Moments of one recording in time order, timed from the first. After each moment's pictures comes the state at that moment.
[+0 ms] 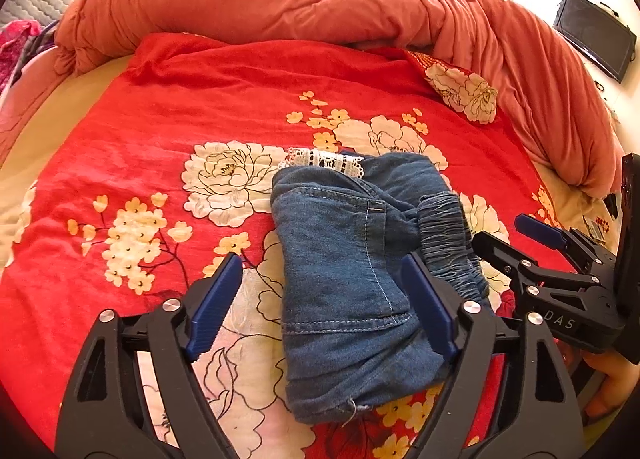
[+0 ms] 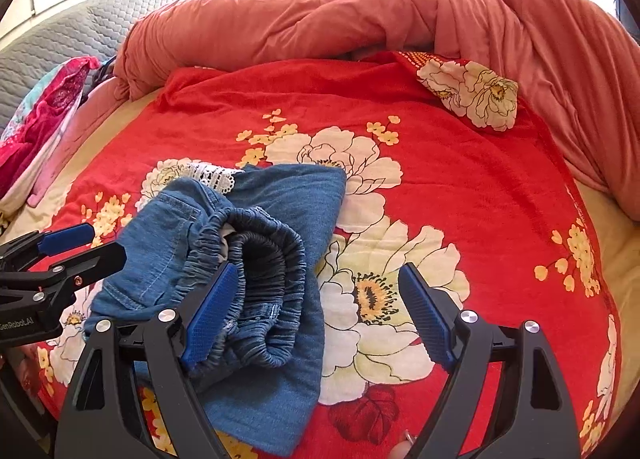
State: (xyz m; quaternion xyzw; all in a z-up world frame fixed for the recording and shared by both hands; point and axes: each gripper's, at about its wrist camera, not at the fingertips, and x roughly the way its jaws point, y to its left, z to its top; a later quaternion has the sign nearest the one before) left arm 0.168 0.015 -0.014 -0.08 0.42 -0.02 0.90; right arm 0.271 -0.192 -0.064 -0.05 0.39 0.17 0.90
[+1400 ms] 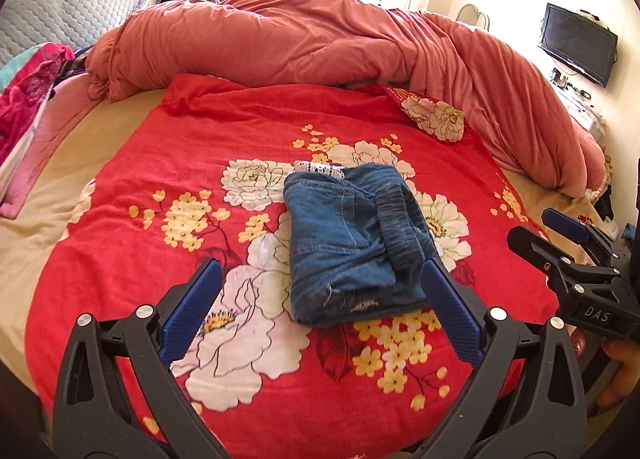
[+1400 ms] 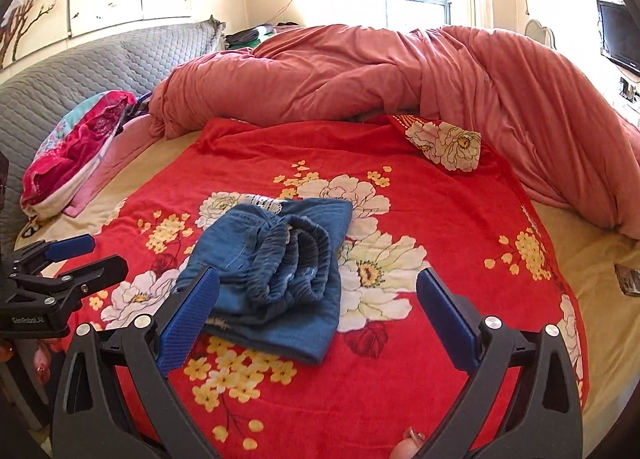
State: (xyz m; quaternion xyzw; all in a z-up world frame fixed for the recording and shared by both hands) left arm 0.060 0.004 0.038 -0.07 0.36 -0.01 0.93; right arm 0.159 -0.222 -0.003 -0.03 0.30 0.20 0.93
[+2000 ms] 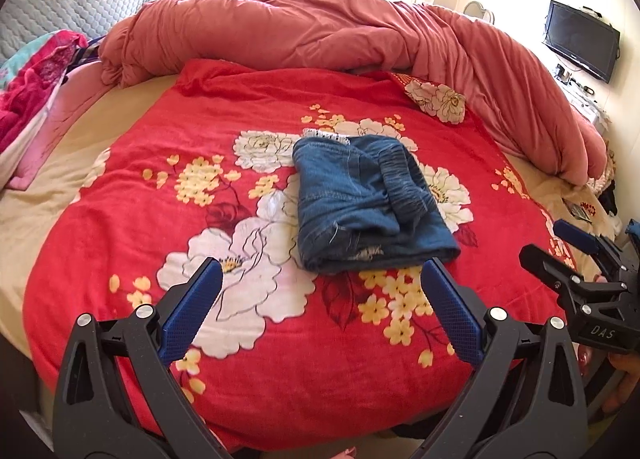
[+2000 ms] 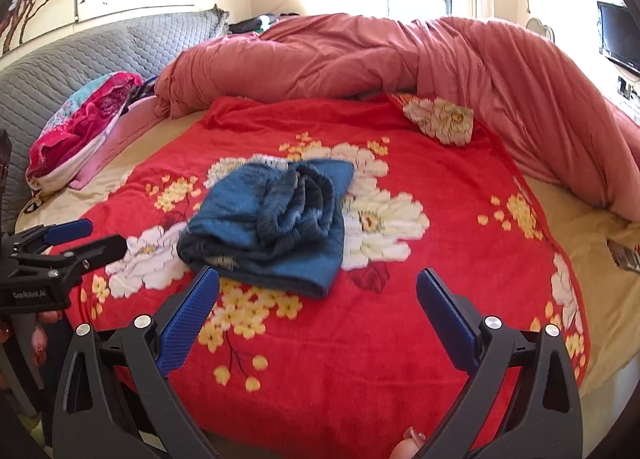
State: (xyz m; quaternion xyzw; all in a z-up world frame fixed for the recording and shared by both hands) left arm 0.017 0.001 0.013 -0.07 0.37 0.00 0.93; right arm 0.108 -0.232 -0.033 -0.05 0.32 0.19 0.93
